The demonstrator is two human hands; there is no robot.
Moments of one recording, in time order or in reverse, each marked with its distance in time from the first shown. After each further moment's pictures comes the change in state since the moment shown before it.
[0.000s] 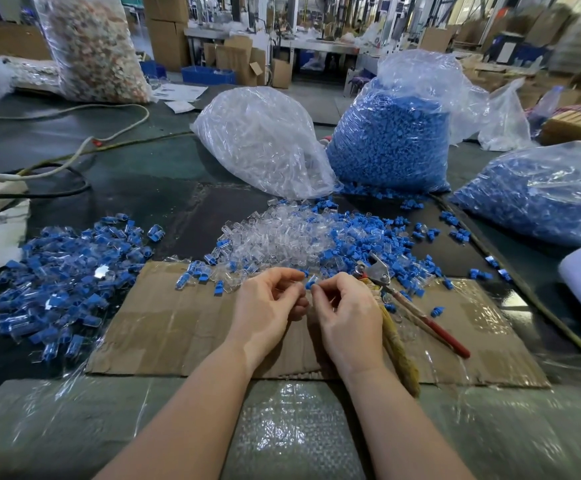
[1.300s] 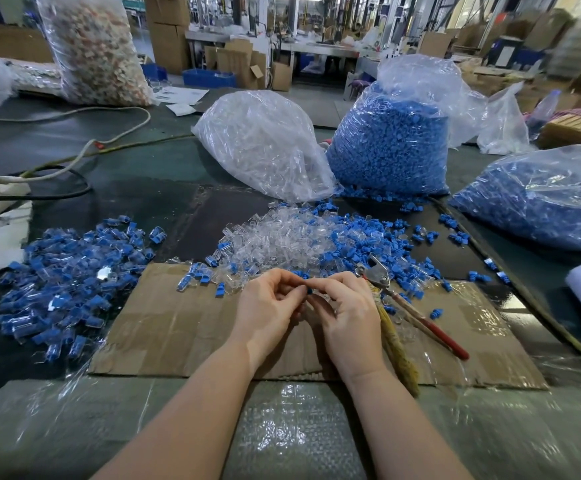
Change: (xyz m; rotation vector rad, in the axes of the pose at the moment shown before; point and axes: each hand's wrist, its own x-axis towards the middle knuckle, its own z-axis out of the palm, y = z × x) left_hand 0.003 -0.001 -0.001 0.064 -0.003 0.017; right_hand 0.001 -0.003 -0.005 0.024 -0.058 -0.115
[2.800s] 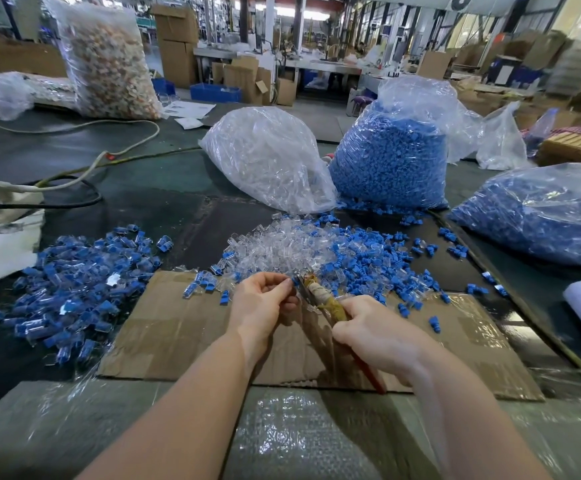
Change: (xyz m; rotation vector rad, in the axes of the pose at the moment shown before) left_hand 0.019 -0.006 -0.005 -0.281 0.145 -0.175; right_hand 0.023 -0.039 -0.065 -0.013 -0.757 0.506
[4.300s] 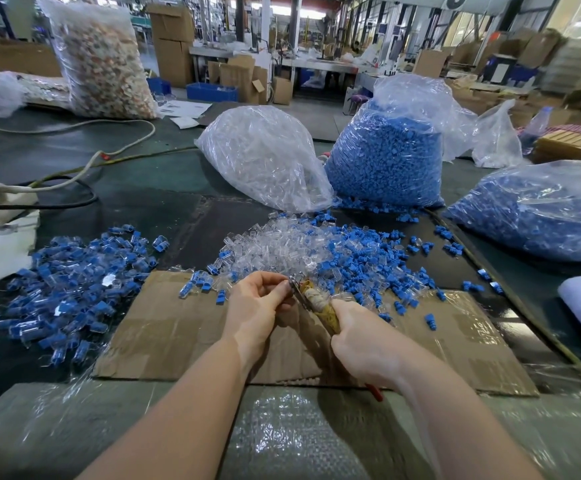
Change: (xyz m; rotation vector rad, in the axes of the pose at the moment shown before) left_hand -0.006 -0.002 -0.003 0.058 -0.001 0.077; right_hand 0.005 0.004 0.011 -0.208 0.045 -0.017
